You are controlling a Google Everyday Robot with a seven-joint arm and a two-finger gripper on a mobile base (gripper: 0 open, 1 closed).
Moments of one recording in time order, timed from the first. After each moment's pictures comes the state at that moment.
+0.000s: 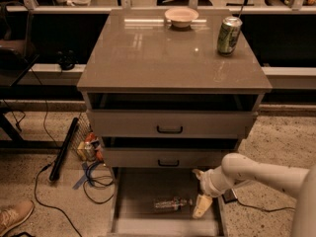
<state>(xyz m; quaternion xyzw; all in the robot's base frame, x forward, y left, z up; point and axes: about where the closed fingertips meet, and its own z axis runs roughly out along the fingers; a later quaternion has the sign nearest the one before) 0.494 -0.151 0.369 -0.64 0.72 0.19 0.20</state>
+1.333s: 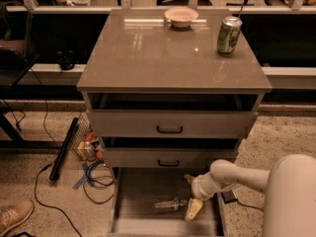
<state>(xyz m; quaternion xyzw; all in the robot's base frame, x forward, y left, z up) 0.516 -0.125 0.285 -0.65 0.71 0.20 0.20</state>
